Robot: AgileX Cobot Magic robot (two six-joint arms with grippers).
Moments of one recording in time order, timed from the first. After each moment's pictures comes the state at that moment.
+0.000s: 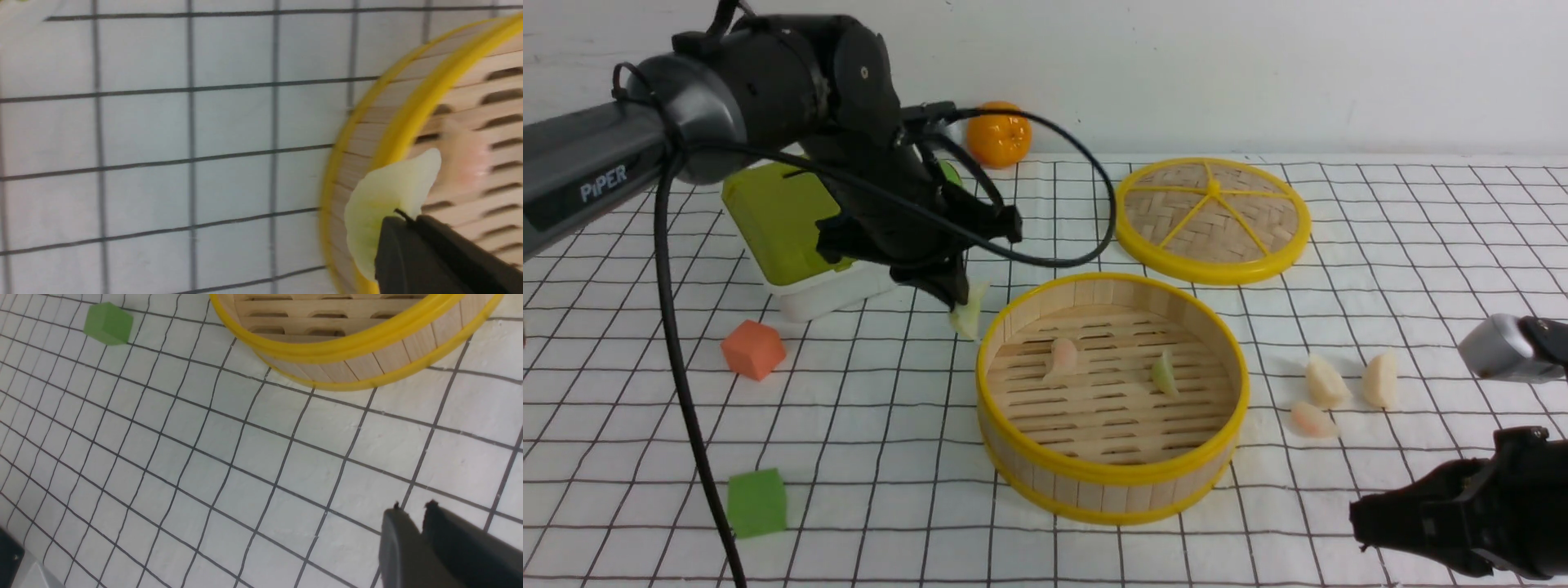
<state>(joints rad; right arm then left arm) 0.02 1.13 -0.58 1.02 0.78 -0.80 -0.37 1.99 -1.79 -0.19 0.99 -0.26</state>
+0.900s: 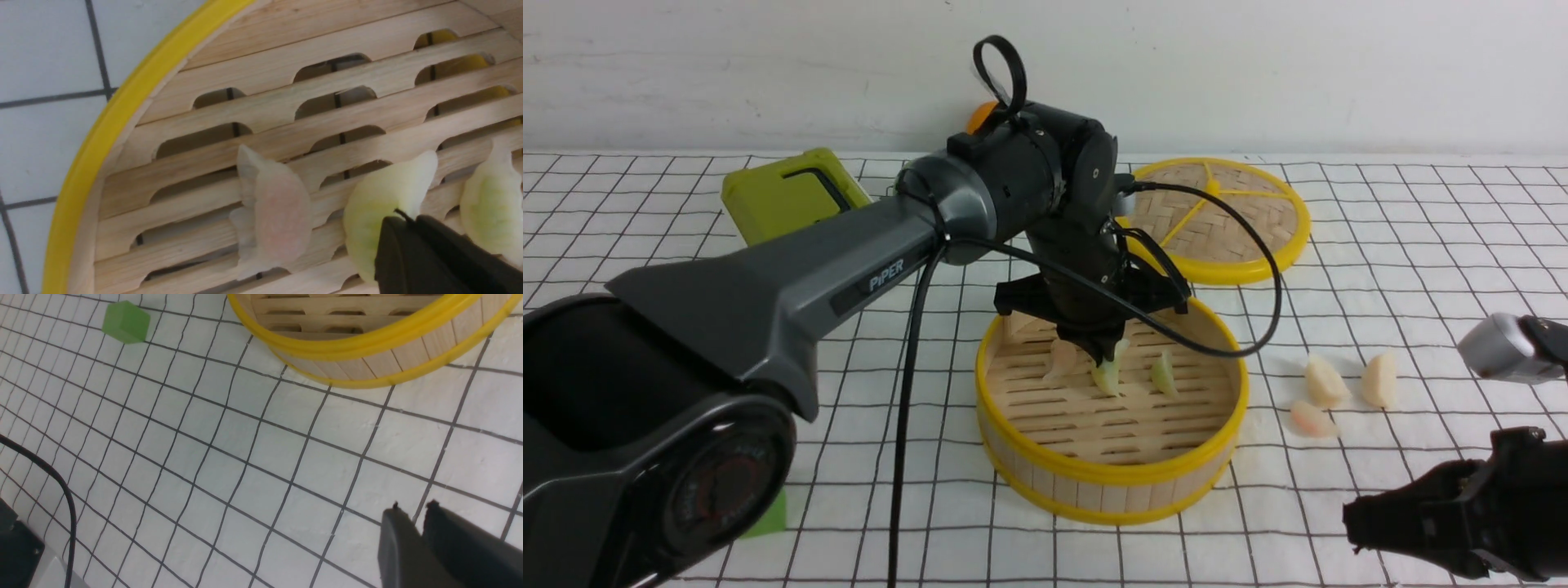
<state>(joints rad) 0.02 1.13 -0.58 1.05 0.81 -0.81 -0.61 2.29 -2.08 -0.04 1.01 -0.48</state>
